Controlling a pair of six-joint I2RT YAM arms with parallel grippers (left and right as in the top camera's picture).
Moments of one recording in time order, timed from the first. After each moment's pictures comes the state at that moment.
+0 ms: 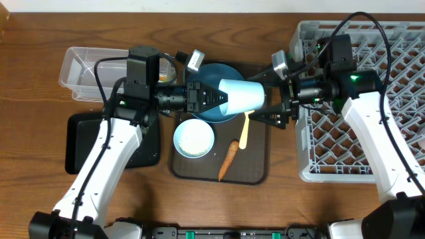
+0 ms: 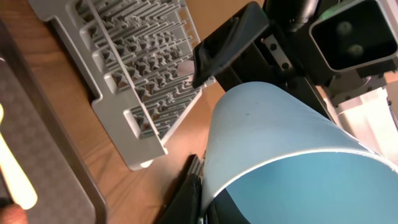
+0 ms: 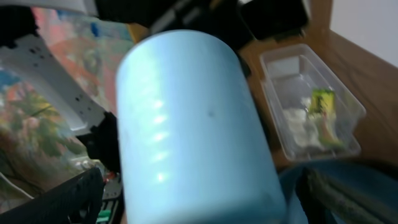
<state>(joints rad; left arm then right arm) -0.22 1.43 1.11 -0.32 1.22 -0.56 0.17 1.58 1.37 -0.86 -1.38 -0.78</state>
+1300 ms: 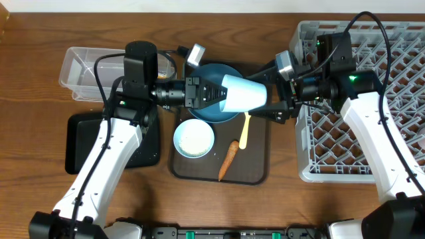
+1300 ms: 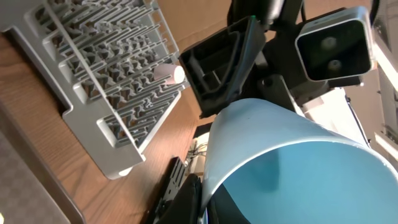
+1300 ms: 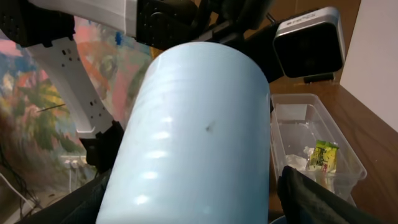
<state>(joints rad) -0.22 1.43 1.11 -0.16 1.29 -0.69 0.18 1.58 1.37 -0.77 -1.49 -0.86</state>
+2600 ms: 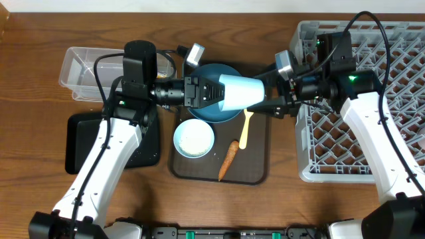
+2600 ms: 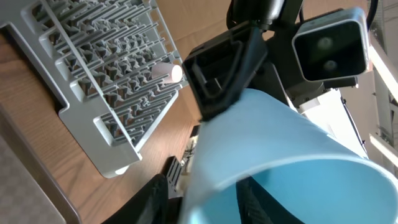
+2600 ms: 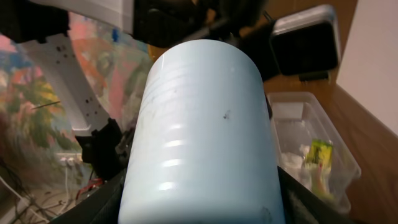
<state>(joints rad) -0.21 1.43 1.11 -0.15 1.30 -0.70 0.18 1.58 1.37 -0.75 -1.47 -0.83</state>
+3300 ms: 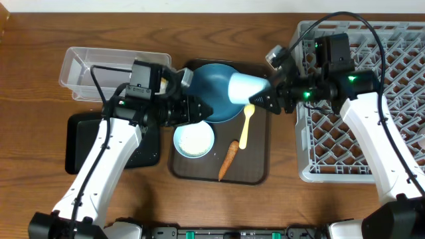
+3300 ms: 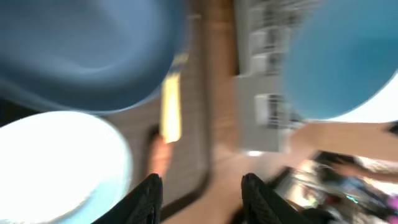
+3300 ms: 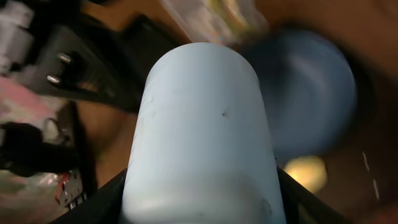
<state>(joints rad) -0.21 1.42 1.11 -0.76 0.67 -0.37 0.18 1.57 1.38 -0.88 -0.81 -0.33</state>
